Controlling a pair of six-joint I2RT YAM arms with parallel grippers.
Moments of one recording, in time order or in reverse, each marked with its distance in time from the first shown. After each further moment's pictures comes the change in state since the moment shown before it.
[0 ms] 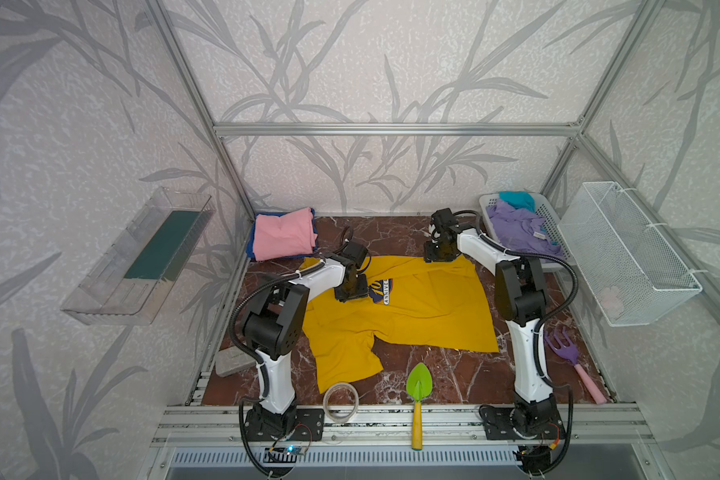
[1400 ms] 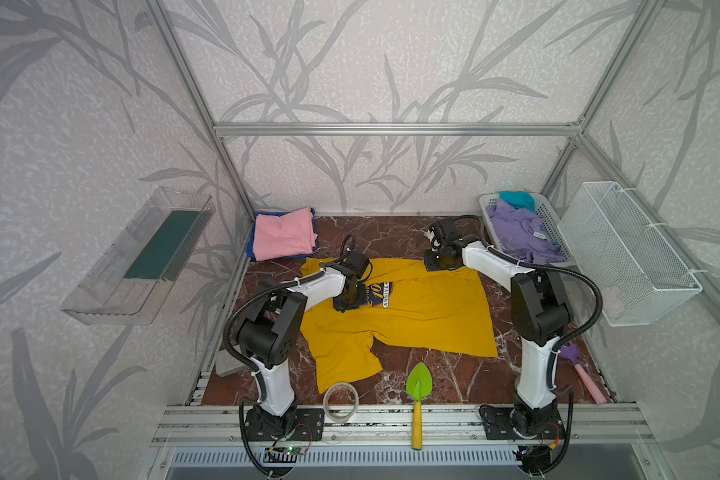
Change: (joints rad) left arm -0.016 -0.076 -0.119 -0.002 -0.049 -0.015; right arm 0.082 -0.261 -0.374 0.181 0.051 0.013
